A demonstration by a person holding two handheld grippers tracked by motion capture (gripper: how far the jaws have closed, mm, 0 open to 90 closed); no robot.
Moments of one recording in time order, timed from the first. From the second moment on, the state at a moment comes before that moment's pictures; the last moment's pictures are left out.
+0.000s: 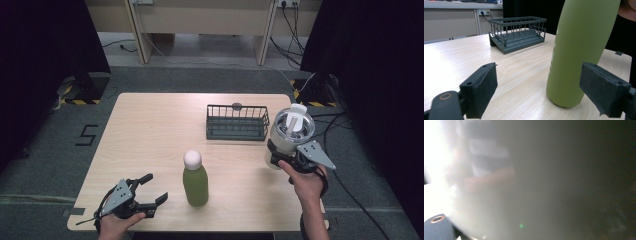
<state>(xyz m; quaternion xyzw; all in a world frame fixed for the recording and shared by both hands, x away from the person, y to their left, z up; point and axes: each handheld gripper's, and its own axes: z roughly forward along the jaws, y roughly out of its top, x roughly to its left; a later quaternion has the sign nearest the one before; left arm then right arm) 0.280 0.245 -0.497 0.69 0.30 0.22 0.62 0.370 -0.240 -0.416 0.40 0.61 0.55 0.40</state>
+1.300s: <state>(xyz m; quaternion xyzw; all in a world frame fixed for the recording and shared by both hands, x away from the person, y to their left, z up) 0.282 0.245 -0.498 0.69 0.30 0.22 0.62 0.440 -0.212 -0.390 0.41 0.60 0.55 0.40</state>
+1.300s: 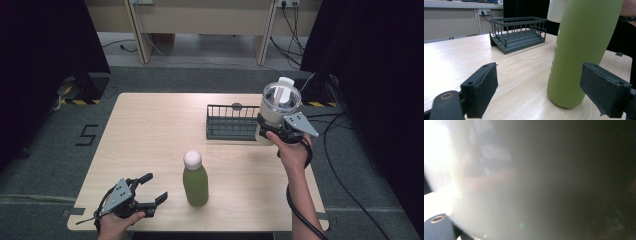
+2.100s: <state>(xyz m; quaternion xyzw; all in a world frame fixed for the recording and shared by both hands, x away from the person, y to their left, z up) 0.283 0.245 -0.498 0.69 0.30 0.21 0.62 0.492 -0.190 -0.376 0.41 0.61 0.55 0.40</state>
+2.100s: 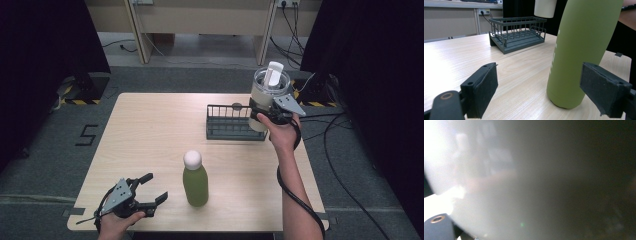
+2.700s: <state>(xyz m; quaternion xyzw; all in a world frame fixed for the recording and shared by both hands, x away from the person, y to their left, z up) 0.283 0.246 -0.498 0.69 0.31 0.21 0.62 0.521 -0.182 -0.372 0.43 0.61 0.54 0.40</state>
